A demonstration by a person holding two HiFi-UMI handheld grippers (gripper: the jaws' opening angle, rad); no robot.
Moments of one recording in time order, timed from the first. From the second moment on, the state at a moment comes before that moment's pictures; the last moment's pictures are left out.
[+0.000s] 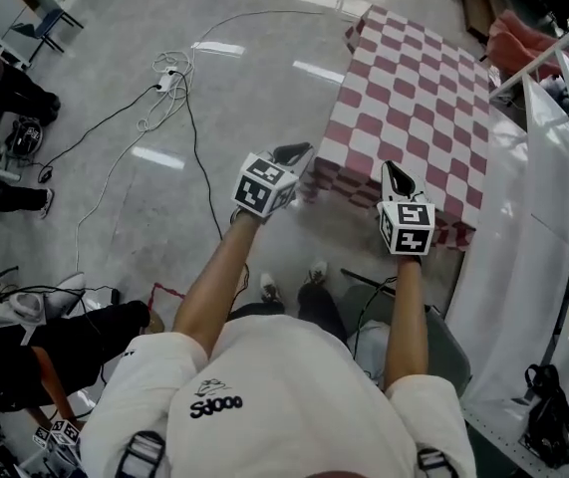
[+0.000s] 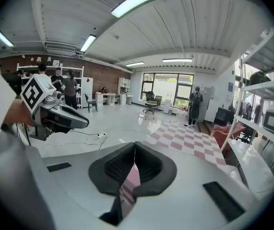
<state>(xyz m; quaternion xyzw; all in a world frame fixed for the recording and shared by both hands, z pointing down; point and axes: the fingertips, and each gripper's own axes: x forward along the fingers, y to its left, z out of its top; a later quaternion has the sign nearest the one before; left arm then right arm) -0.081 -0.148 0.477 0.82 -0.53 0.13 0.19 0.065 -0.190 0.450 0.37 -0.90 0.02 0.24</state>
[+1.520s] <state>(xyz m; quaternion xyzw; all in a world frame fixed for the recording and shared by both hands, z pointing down) -0.078 -0.131 0.256 0.83 -0.54 0.10 -0.03 0.039 -0.165 0.236 0.31 -0.94 -0.09 0.13</state>
